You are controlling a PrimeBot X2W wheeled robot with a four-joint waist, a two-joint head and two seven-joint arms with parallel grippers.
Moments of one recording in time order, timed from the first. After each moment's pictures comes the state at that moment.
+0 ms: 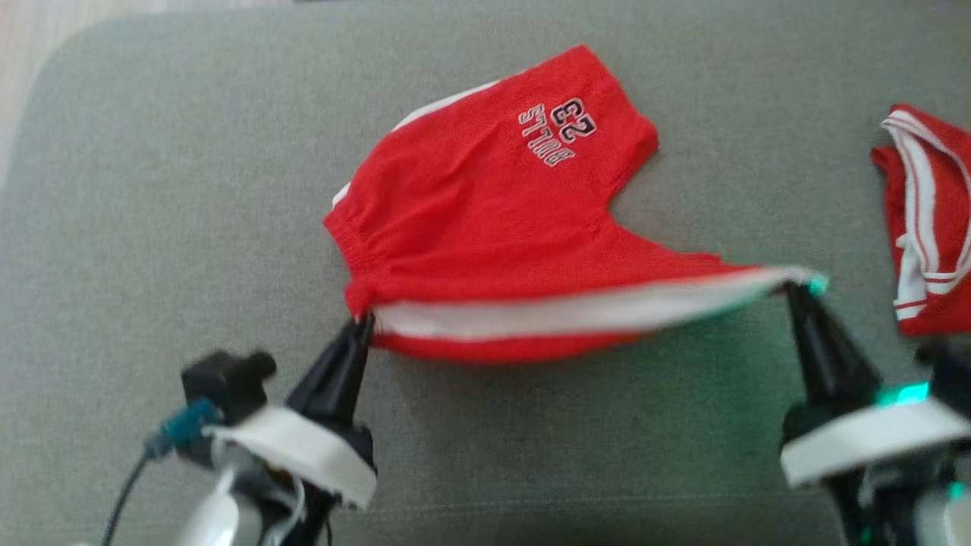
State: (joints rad) left arm 0.03 0.17 -0.34 -0.11 -0.44 0.00 0.05; right arm 0.15 -0.07 0.02 -0.28 0.36 0.13 0.20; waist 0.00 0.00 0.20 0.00
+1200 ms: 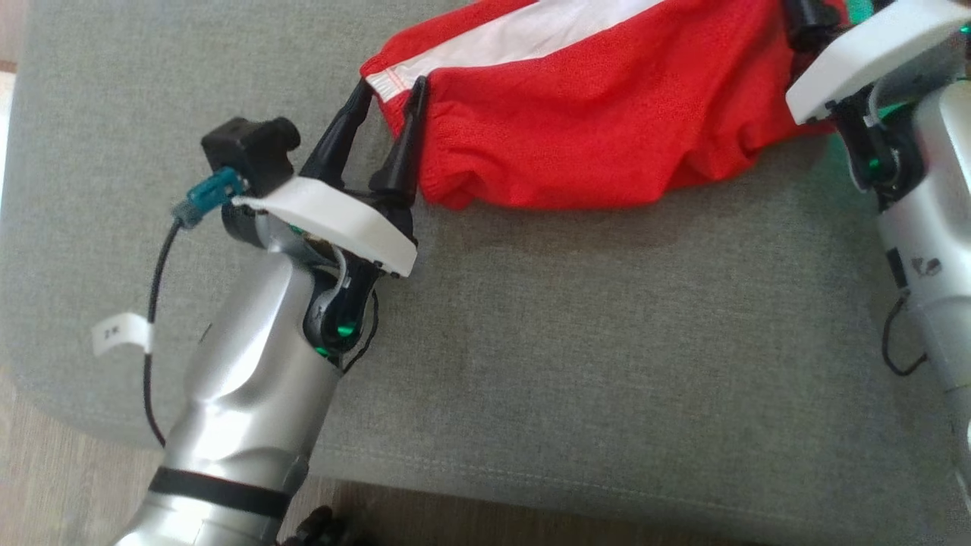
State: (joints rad) left arm -0.64 0.04 -0.41 0.50 -0.58 -0.11 -0.19; right arm -0.93 -0.32 0.40 0.63 0.53 0.13 0.00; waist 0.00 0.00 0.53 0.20
